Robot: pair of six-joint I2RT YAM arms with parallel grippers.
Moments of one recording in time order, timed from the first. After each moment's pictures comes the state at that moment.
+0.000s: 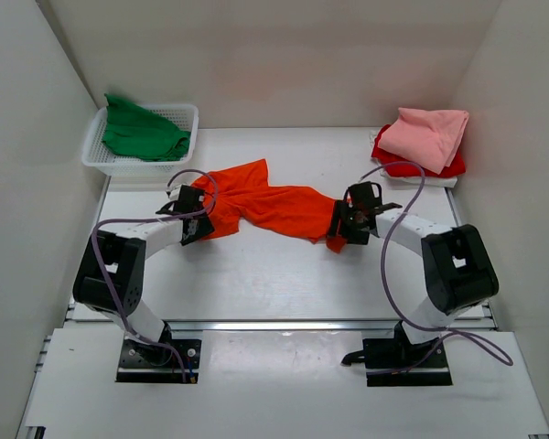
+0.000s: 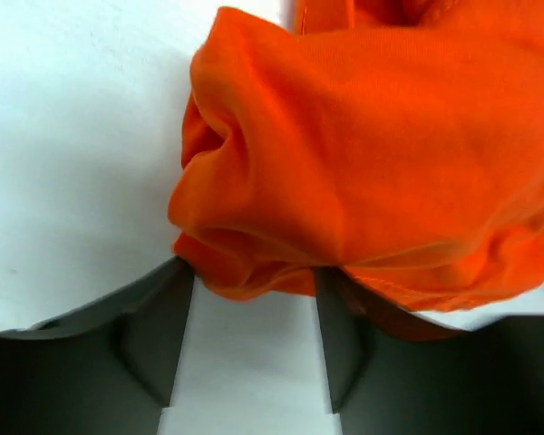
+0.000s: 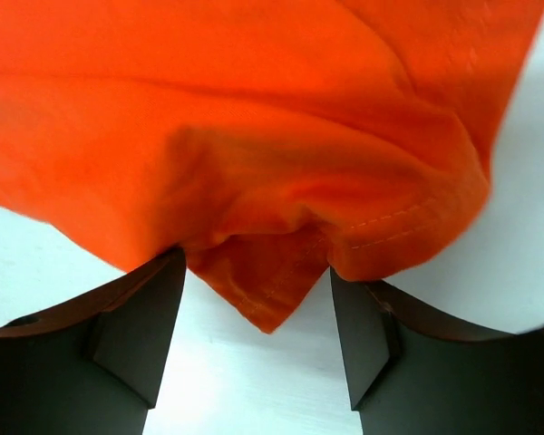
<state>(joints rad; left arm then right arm) -0.25 1.59 0.81 -0.23 -0.26 -0.63 0.31 1.60 0.87 -0.29 -0.07 0.52</state>
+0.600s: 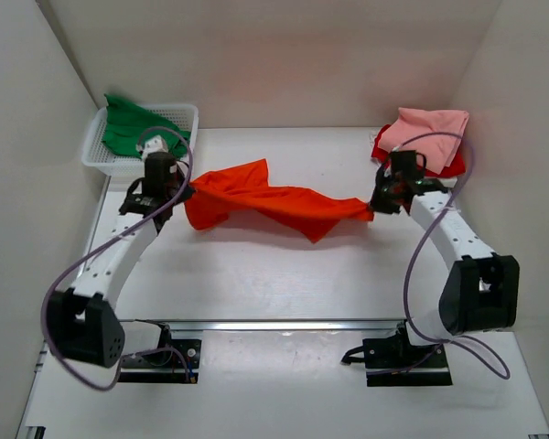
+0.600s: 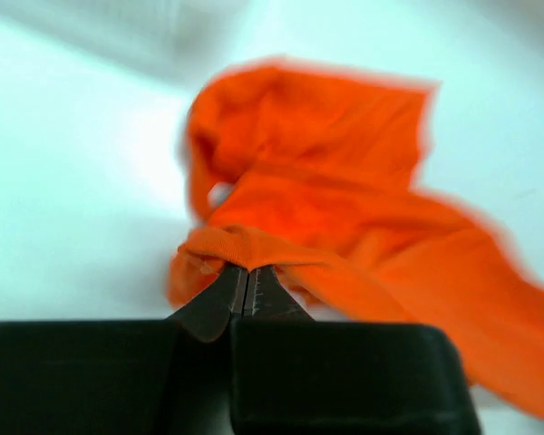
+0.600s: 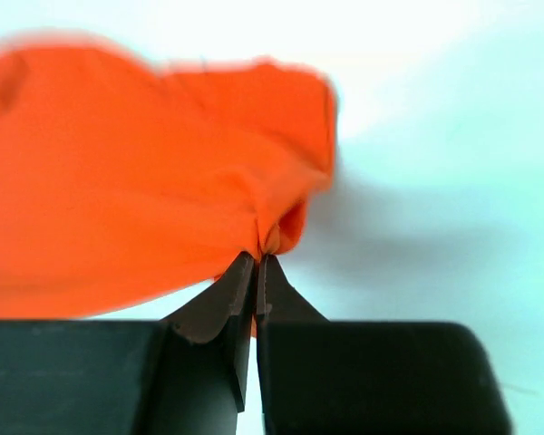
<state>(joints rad) -0.21 1.32 1.02 -0.35 -0.22 -0.55 0.13 1.46 1.10 -0.58 -0.05 0.39</state>
